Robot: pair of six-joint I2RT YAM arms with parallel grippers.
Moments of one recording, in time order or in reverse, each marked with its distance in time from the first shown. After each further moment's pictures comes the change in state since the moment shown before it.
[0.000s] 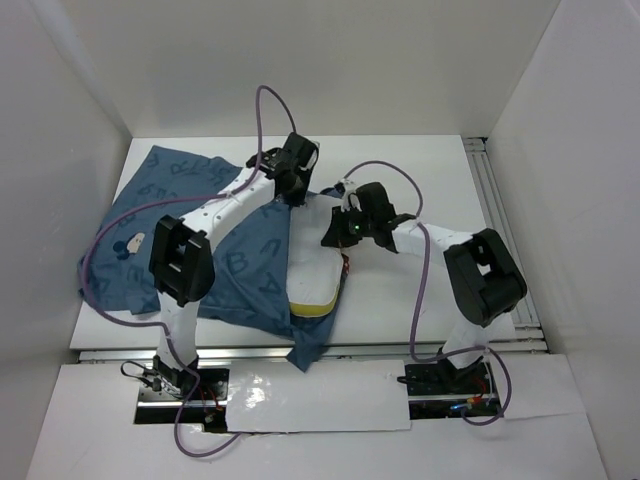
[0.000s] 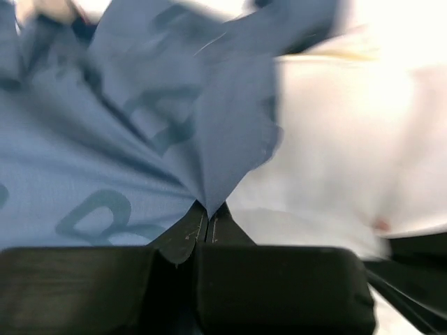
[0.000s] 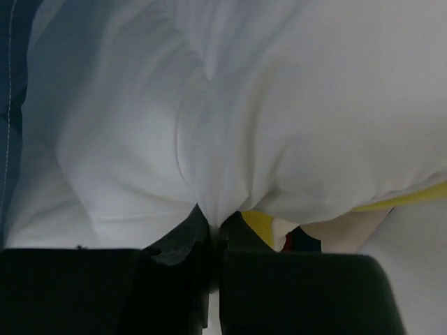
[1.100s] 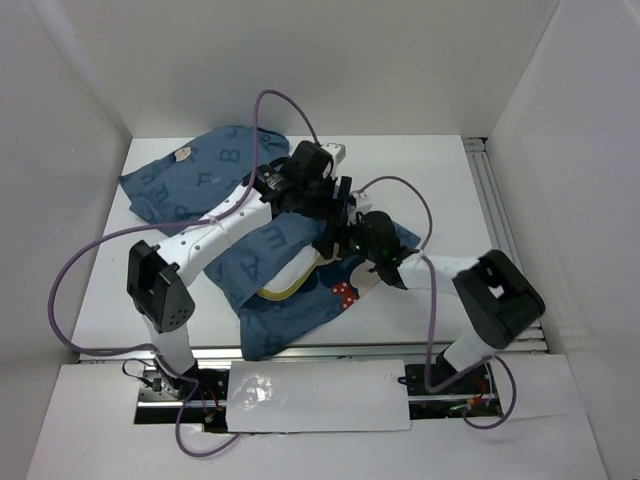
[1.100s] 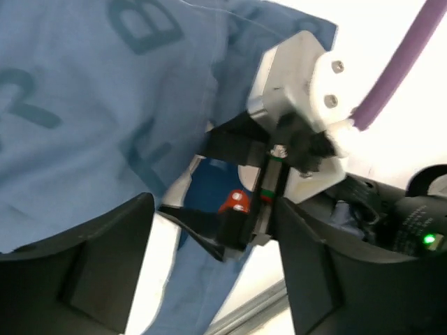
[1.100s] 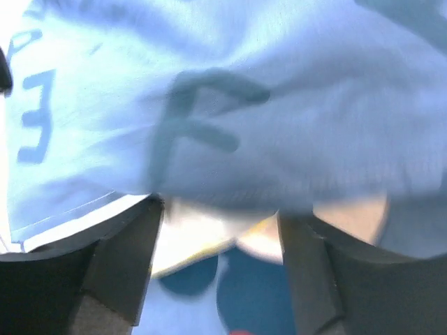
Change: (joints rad) left arm -0.162 -0.216 -0.056 0.025 0.197 -0.135; right arm 0.116 -0.103 -0.295 0.556 0.281 0.128
